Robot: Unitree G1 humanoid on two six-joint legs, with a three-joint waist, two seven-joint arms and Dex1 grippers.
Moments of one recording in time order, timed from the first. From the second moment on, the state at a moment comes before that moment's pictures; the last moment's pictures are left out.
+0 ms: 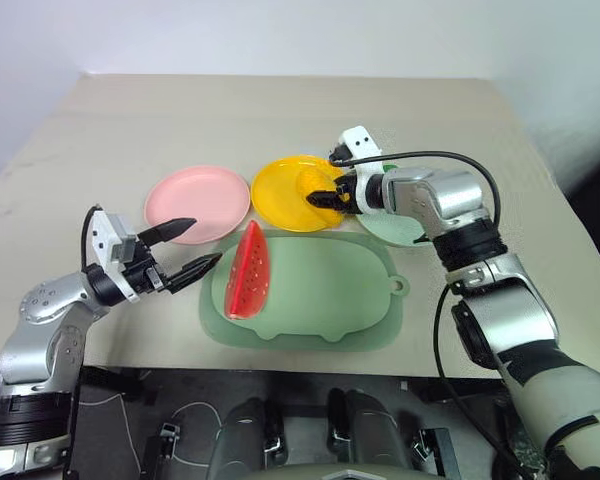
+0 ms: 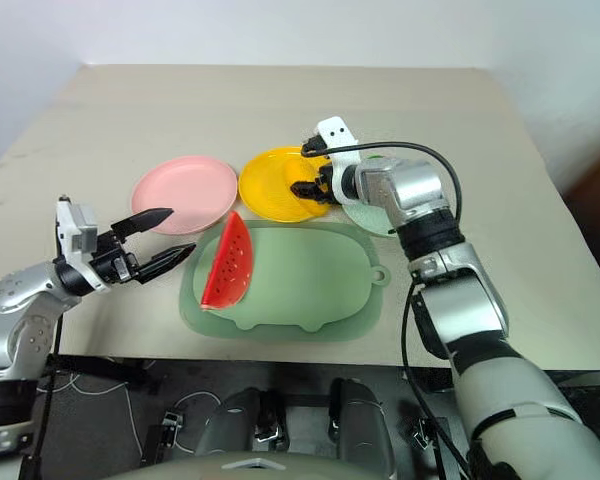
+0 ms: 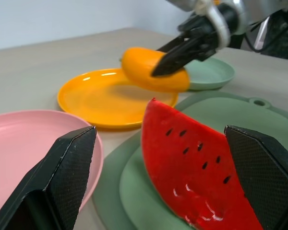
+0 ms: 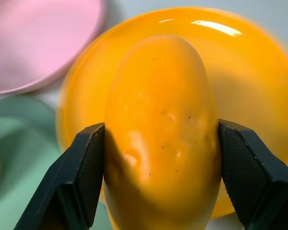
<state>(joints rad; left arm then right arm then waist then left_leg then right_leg) -0.14 0.65 0.27 -0.09 -0.60 0.23 -1.02 -1.15 -0.32 0.21 0.68 0.32 0.80 0.54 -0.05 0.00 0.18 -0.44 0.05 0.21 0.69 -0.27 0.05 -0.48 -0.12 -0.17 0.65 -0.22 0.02</state>
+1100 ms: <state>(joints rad) -0.13 0.67 0.31 -0.24 -0.63 0.33 -0.90 -1.17 -0.21 0.02 0.54 0.22 0.66 0.63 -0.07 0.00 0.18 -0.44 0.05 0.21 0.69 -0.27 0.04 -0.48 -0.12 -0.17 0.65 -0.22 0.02</state>
